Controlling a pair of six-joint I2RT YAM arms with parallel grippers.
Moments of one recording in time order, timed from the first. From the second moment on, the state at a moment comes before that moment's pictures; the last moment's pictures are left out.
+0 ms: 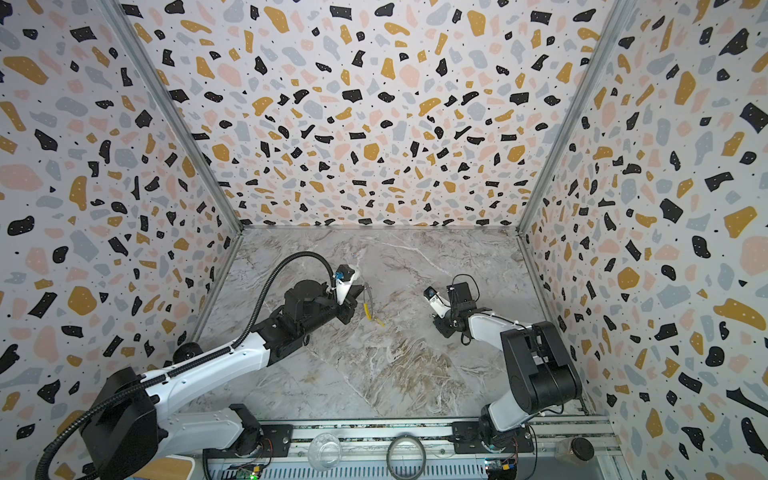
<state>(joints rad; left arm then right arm) -0.71 1.22 0.75 0.17 0.00 0.06 0.28 1.54 0.67 -0.11 -0.11 -0.51</state>
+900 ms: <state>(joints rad) -0.62 1.10 0.74 -0.14 -0.14 0.10 0.28 1.39 0.71 -0.09 -0.22 -0.50</state>
